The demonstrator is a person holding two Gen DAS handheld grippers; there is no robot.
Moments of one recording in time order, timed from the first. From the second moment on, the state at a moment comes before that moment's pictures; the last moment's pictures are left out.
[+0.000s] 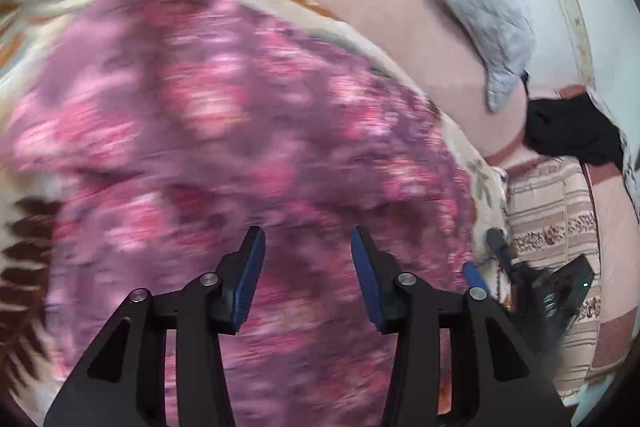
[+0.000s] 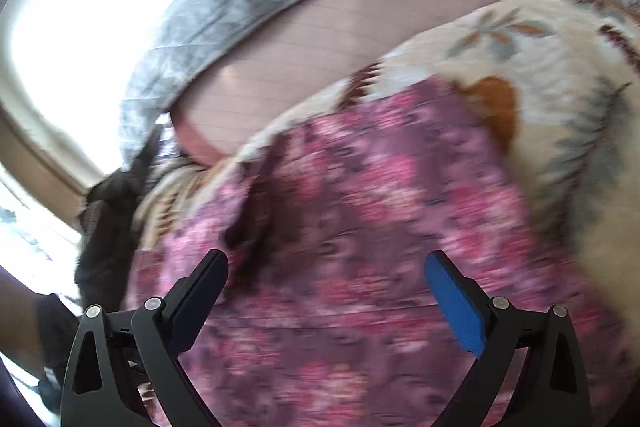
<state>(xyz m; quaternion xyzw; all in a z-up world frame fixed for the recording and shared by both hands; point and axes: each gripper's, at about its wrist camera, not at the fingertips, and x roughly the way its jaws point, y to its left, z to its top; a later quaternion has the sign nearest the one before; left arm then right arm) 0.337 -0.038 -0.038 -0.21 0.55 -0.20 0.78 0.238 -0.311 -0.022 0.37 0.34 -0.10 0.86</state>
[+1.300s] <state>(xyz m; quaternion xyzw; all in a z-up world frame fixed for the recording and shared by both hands) 0.339 0.005 -0.066 -0.31 0.56 -0.19 0.74 0.225 -0.394 -0.043 0.37 0.34 -0.18 0.85</state>
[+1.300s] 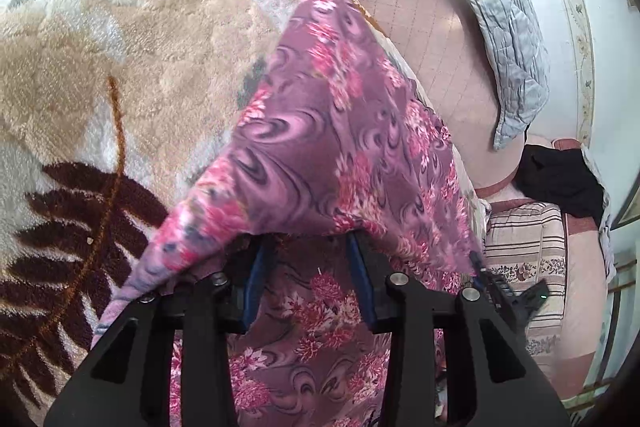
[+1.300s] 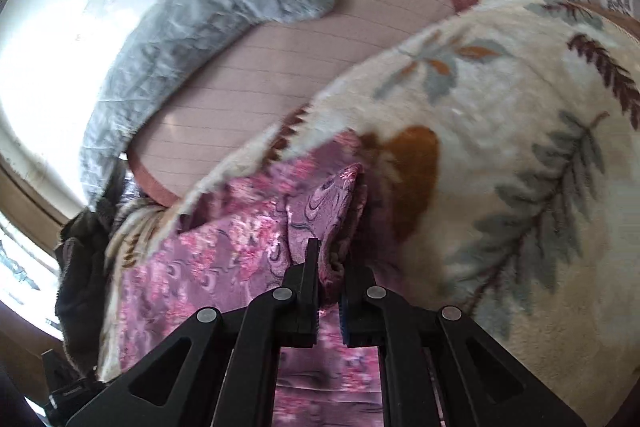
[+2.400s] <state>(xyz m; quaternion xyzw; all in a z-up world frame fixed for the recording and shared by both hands) 0.239 -0.004 -0.047 -0.06 0.61 -0.20 0.76 0.108 -0.344 -0.038 0.31 0.49 -0.12 0.81</state>
